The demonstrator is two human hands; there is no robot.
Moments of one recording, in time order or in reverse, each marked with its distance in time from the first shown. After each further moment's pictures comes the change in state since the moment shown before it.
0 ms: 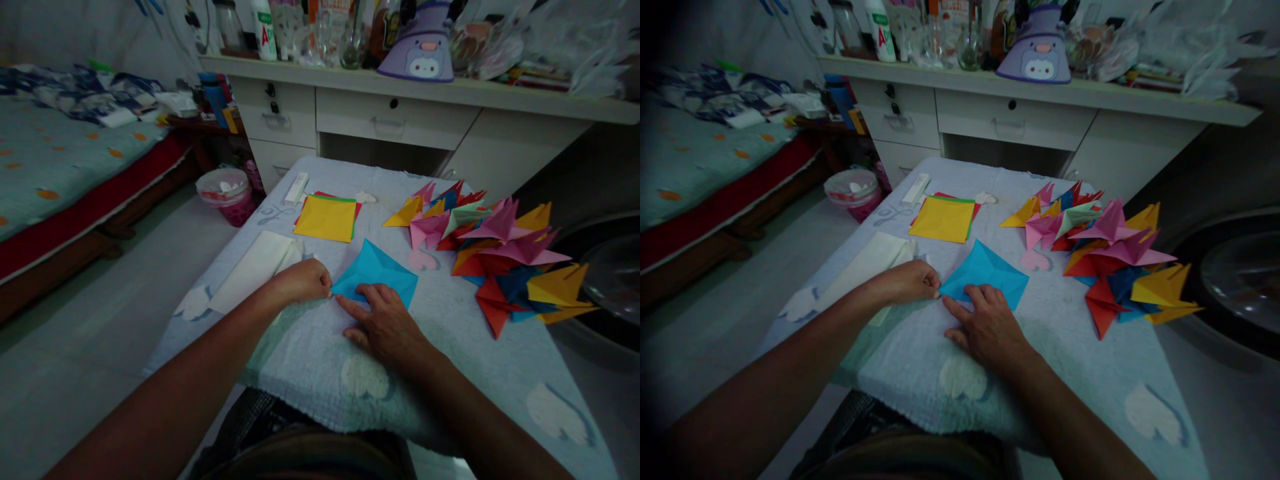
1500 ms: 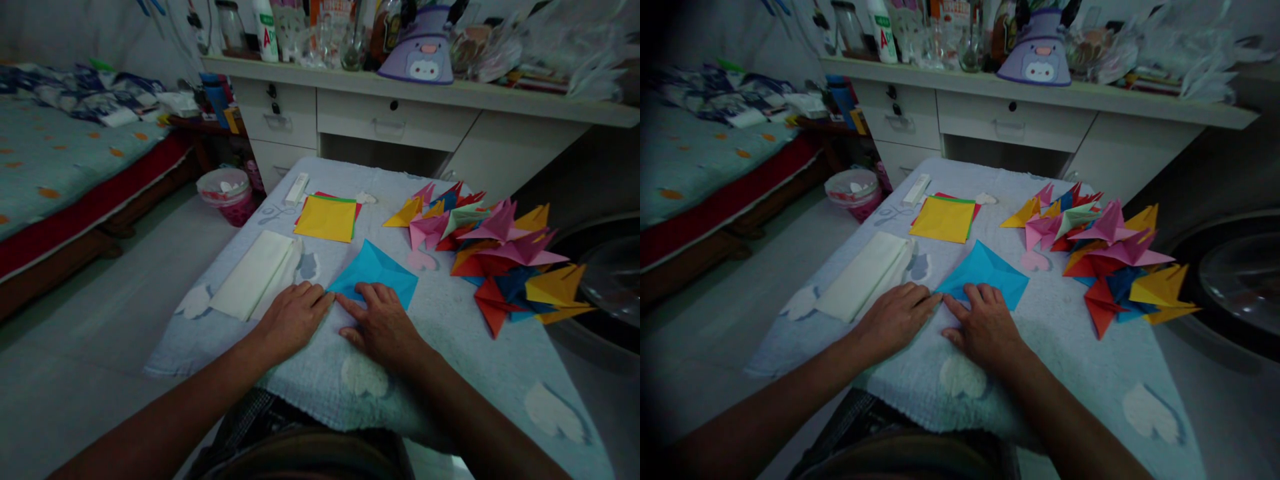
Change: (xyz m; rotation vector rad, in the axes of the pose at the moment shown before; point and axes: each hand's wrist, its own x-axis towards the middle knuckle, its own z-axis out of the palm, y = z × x) left_hand -0.053 -0.013 0.063 0.634 0.457 0.329; right_hand 0.003 -0.007 0.001 -0.035 0.001 0.042
